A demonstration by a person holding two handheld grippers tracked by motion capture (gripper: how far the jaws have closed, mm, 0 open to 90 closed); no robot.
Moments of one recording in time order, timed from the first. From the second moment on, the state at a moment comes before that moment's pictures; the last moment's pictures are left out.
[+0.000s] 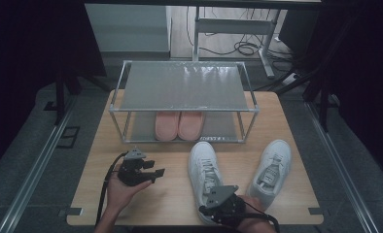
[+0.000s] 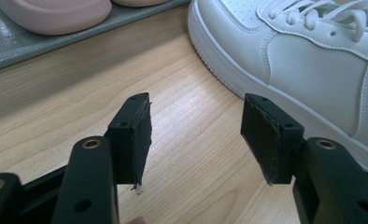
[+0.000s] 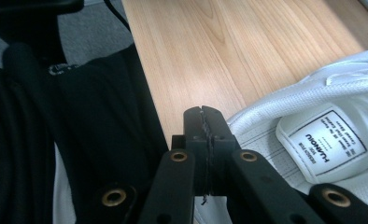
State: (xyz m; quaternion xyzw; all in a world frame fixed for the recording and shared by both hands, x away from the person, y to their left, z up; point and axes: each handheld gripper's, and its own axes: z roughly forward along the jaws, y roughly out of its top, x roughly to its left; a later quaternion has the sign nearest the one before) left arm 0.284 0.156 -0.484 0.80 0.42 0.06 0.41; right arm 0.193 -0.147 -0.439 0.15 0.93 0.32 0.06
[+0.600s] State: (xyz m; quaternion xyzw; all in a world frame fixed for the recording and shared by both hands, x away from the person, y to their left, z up) left arm 0.285 0.156 -0.485 0.80 0.42 0.06 0.41; right arm 0.191 -0.186 -0.437 0.18 0.93 0.31 0.07
